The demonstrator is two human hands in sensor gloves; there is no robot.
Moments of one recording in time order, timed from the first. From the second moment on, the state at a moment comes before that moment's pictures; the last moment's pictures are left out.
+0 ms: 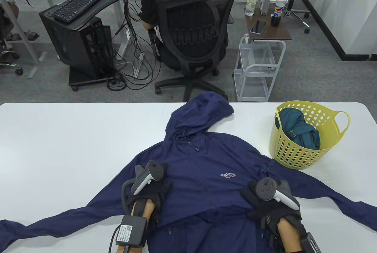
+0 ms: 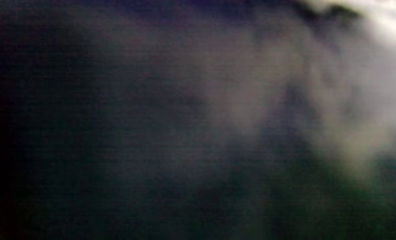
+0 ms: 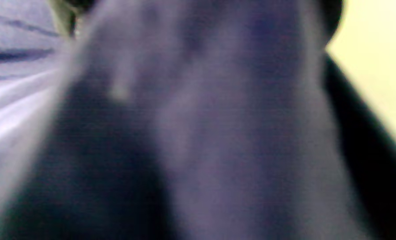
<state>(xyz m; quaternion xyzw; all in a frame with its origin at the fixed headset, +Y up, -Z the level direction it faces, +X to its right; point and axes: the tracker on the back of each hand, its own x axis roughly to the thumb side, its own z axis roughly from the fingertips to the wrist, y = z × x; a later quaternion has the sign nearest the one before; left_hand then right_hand) -0.170 -0.786 -0.383 -0.18 0.05 0.18 0.97 0.239 -0.798 -0.324 0.03 0.29 0.94 0.16</state>
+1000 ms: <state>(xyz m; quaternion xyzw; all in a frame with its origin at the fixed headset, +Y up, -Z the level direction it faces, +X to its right) -0.153 -0.785 -0.233 -0.36 -0.05 -0.03 0.93 0.068 -0.804 -0.371 0.11 0.26 0.96 0.07</state>
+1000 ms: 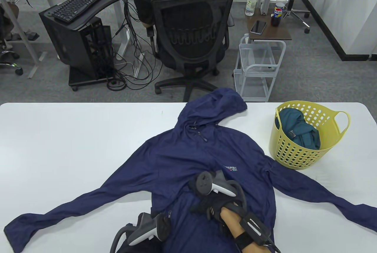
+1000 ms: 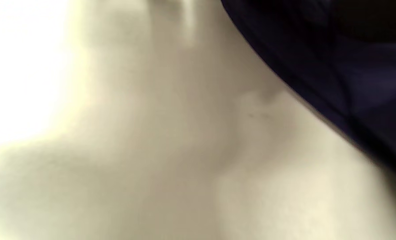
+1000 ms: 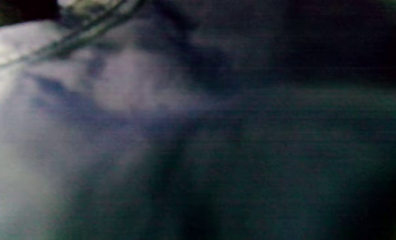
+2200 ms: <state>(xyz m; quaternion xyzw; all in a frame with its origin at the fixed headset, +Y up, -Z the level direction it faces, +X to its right) -0.154 -0.760 -0.195 -0.19 -0.02 0.01 0.98 0.004 -0.770 -0.200 0.33 0.17 0.93 0.00</state>
